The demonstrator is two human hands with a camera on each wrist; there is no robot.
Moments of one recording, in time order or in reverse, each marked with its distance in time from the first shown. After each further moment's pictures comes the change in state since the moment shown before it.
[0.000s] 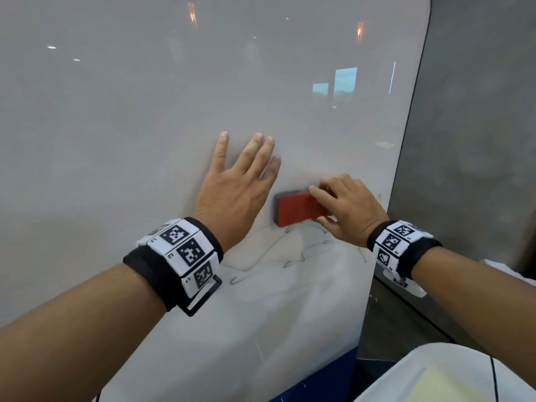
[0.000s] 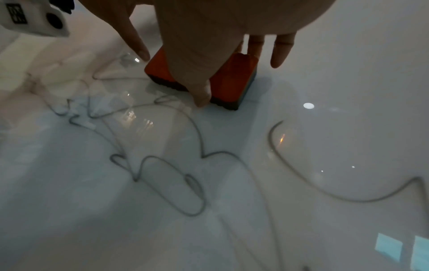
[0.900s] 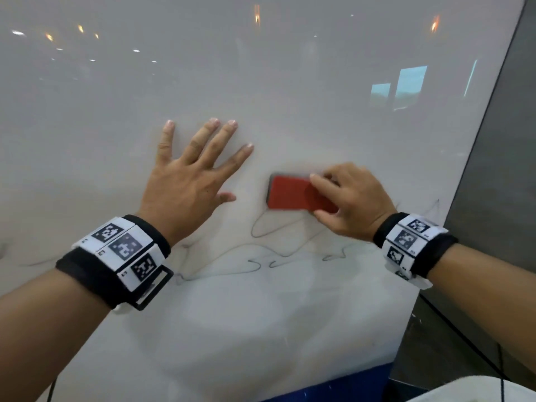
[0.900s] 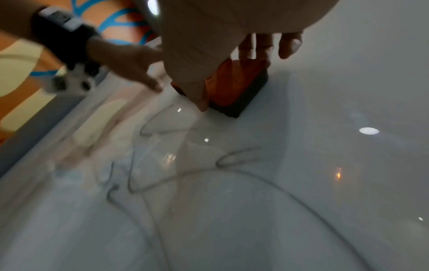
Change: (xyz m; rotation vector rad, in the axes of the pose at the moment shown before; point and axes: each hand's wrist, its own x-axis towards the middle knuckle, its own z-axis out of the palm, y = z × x) left_hand -0.095 -0.081 0.015 0.025 0.129 -0.185; right_hand 0.052 -0.060 -0.004 0.150 0.204 -0.156
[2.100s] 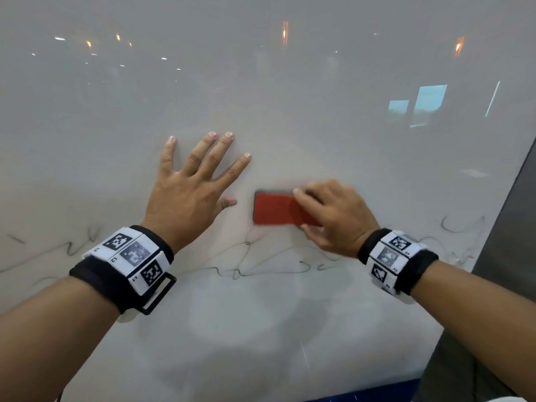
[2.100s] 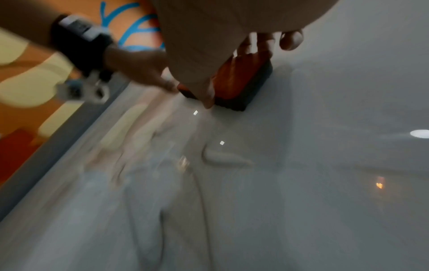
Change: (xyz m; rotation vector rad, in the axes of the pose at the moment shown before) left_hand -0.076 -0.080 0.006 0.029 0.005 -0.096; right_hand 0.067 -0.109 0.015 0.034 -0.011 -0.099
